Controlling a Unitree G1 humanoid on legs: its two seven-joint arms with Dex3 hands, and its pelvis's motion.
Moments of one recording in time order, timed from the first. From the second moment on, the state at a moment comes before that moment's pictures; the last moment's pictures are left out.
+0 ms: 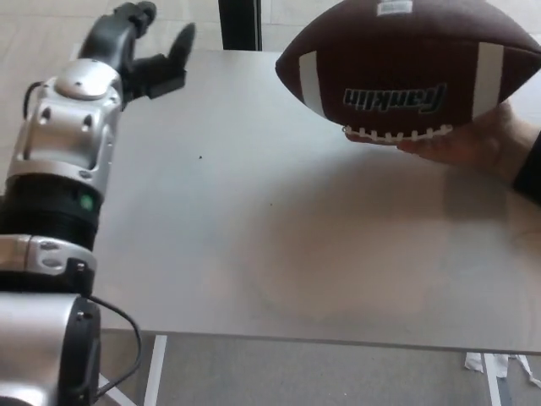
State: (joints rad) left_arm -0.88 0.28 0.14 0.59 0.05 0.52 -0.12; right_arm -0.71 -0.41 -0.29 0.39 0.32 0.34 -0.14
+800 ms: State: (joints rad) left_arm -0.01 0.38 0.90 0.12 -0.16 0.53 -0.25; right_arm 0.02 -0.53 -0.85 0.05 0.42 0.34 0.01
